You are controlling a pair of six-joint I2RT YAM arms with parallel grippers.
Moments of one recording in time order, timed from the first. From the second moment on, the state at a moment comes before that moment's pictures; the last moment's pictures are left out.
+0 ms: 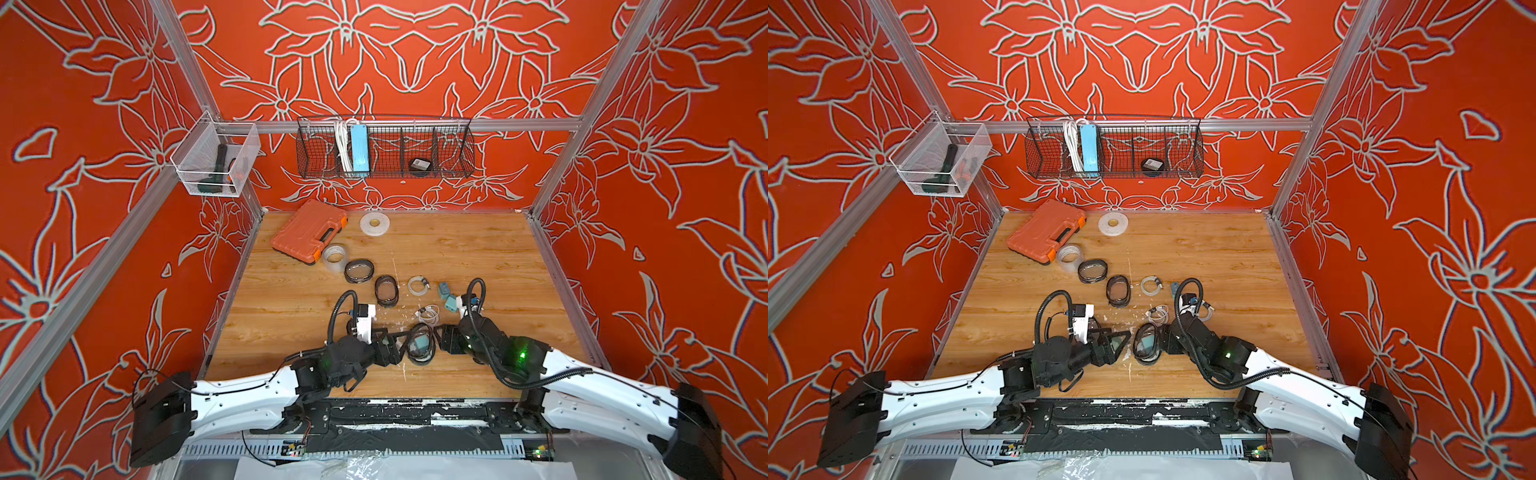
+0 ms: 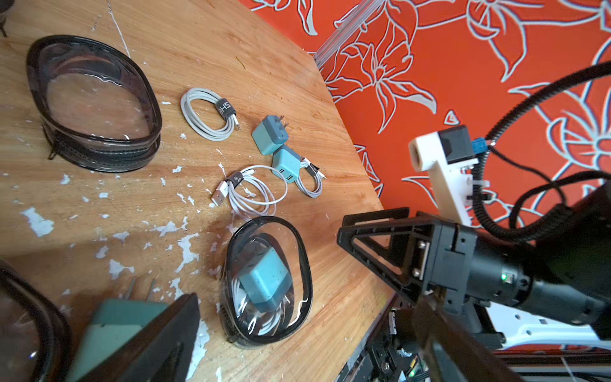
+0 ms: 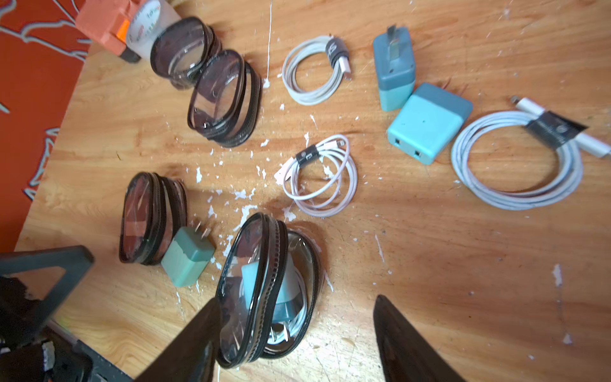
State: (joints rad) left arm -1.09 0.86 0.26 0.33 -0.25 -0.91; right arm 1.00 0.91 0.51 -0.40 0.26 0.82
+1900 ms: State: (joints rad) left arm -0.97 1.41 0.46 0.35 0.07 -0.97; right arm 1.01 1.28 0.48 -0.18 0.25 0.91
